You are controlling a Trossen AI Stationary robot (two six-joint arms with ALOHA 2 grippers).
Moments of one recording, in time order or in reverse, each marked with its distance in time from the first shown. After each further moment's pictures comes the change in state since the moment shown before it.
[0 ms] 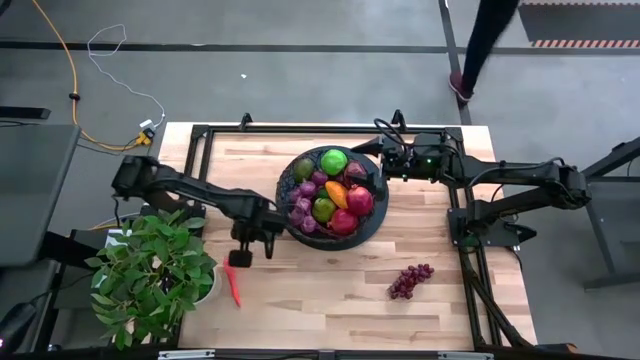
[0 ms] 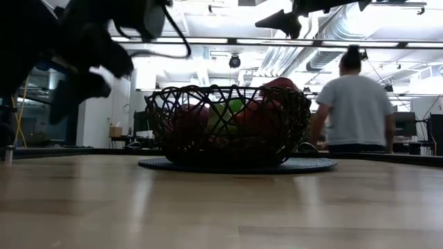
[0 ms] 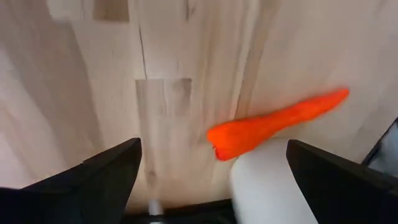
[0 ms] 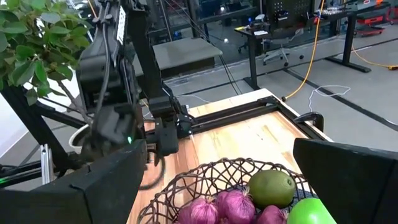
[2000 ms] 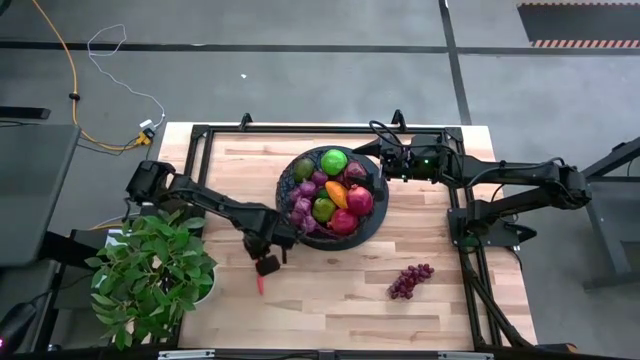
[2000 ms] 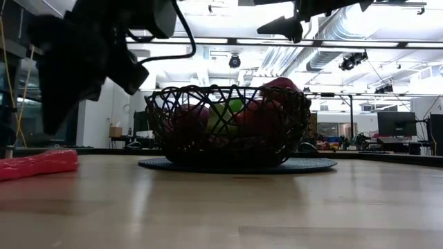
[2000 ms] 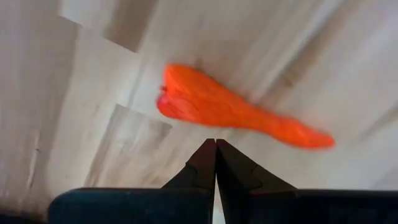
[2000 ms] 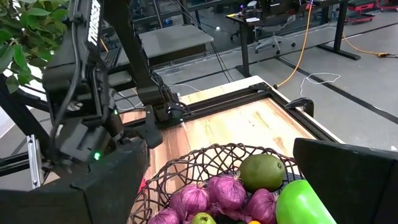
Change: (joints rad) left arm -0.075 0.119 0.041 0.154 -0.074 -0.570; right arm -0.002 0.000 0.000 -0.057 0.026 0.000
